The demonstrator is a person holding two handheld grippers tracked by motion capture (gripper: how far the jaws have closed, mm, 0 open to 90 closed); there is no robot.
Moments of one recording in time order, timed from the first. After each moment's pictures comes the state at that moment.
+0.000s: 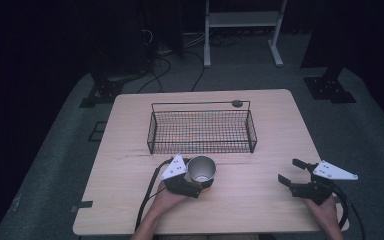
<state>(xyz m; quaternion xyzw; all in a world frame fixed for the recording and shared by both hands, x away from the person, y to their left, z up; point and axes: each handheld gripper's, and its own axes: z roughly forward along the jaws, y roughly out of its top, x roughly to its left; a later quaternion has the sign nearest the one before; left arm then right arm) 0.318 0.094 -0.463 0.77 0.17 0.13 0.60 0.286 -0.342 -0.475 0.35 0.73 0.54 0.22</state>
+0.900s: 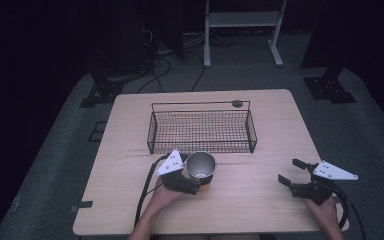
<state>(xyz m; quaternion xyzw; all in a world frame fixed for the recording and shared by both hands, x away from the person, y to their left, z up) 0.318 0.101 -0.438 0.76 0.16 0.12 0.62 0.285 -0.342 -0.475 0.35 0.73 0.54 0.22</state>
